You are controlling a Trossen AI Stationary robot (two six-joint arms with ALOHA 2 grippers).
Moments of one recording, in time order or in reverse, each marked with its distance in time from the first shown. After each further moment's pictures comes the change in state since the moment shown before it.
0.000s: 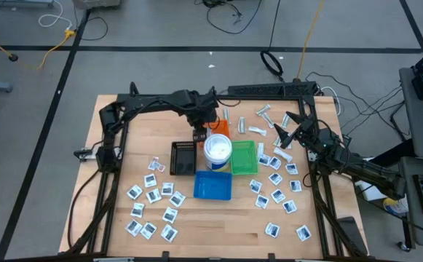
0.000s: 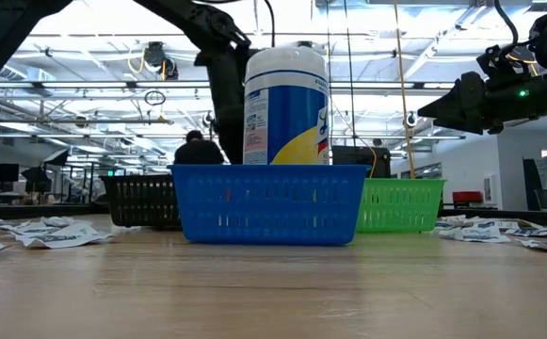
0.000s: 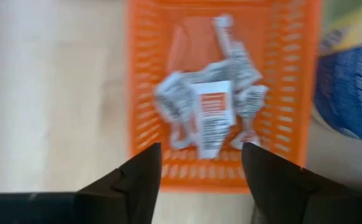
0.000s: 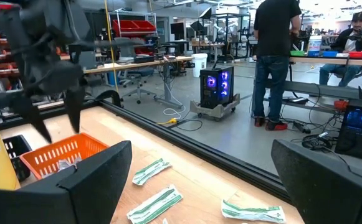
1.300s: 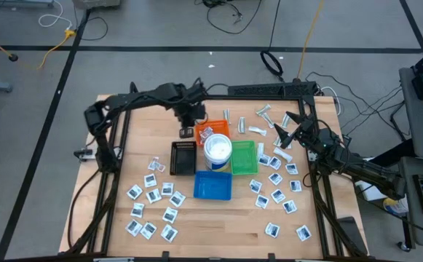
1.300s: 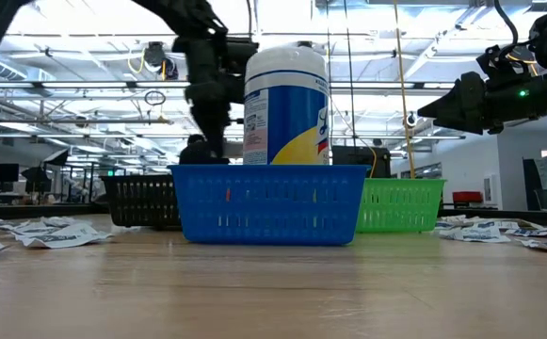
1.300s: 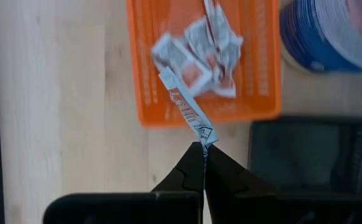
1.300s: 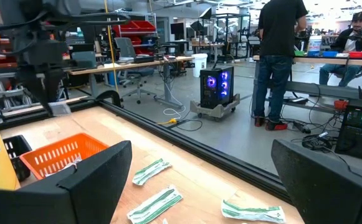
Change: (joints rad) left arm 0.059 -0.135 -0.074 -0.091 0.095 0.183; right arm 0.000 0.000 0.000 0.000 0.000 0.000
